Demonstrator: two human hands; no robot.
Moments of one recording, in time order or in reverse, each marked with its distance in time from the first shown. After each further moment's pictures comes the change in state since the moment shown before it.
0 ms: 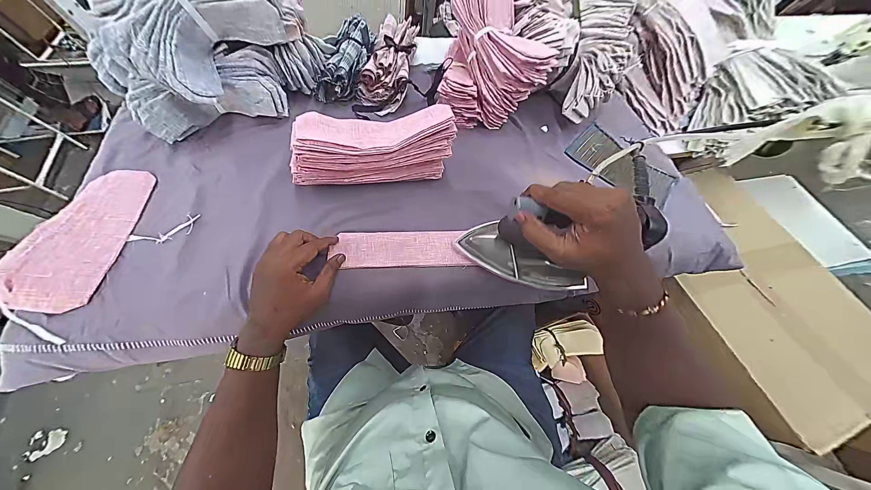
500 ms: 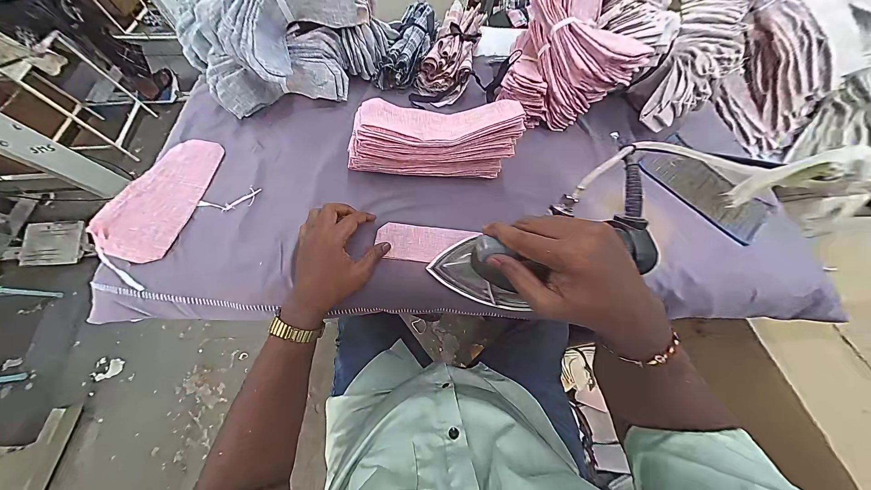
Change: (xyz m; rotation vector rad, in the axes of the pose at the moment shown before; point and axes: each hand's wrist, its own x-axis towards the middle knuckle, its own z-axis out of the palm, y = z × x) left_hand 0.006 -0.003 -0.009 0.112 -0.021 -0.149; right_hand 0.031 -0.089 0.030 0.231 -0.164 -0.211
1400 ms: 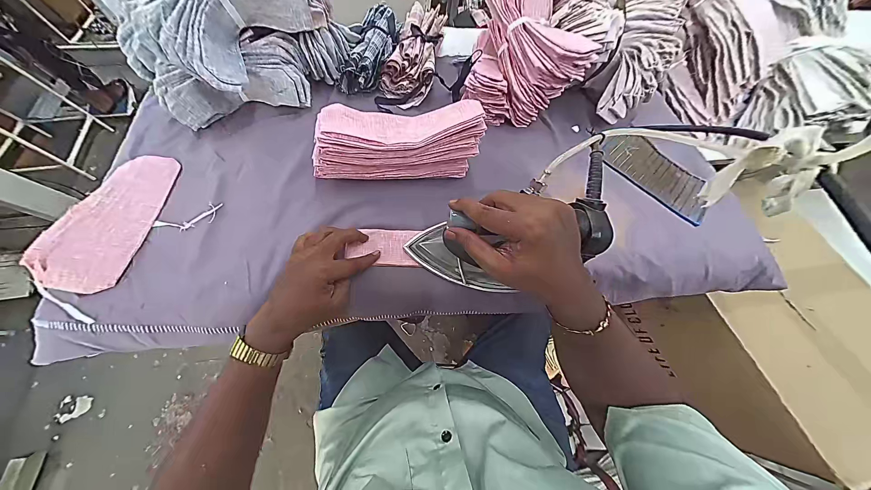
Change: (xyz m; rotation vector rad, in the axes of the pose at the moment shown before) left_hand -0.002 0.005 0.001 -0.098 -0.237 0.408; right_hand 0.011 0.009 0.014 -0.067 0.151 0.154
